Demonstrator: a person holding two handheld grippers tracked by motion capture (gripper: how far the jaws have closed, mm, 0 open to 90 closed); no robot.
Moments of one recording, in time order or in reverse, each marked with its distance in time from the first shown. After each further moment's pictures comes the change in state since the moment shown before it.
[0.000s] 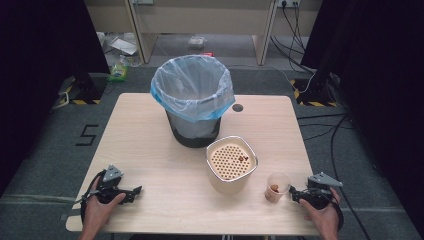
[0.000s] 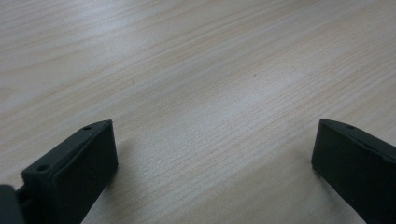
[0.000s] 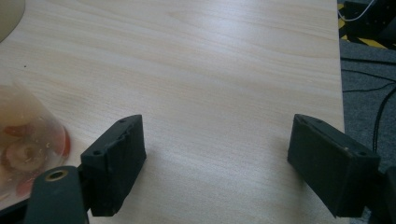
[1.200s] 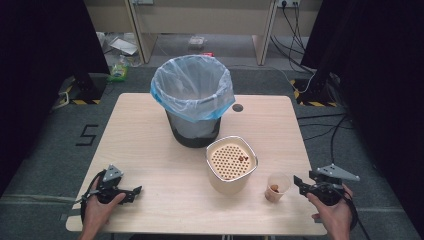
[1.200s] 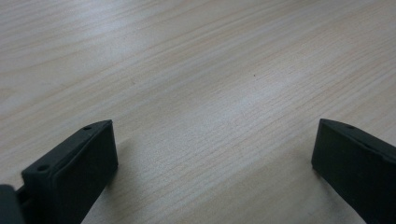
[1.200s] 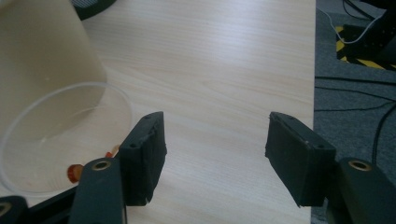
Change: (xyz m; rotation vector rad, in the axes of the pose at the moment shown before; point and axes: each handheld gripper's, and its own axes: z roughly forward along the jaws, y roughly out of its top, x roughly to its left) left arm 0.000 0.000 0.000 0.001 -0.004 0.004; right arm 0.023 0.053 -0.069 -0.059 0.037 0.009
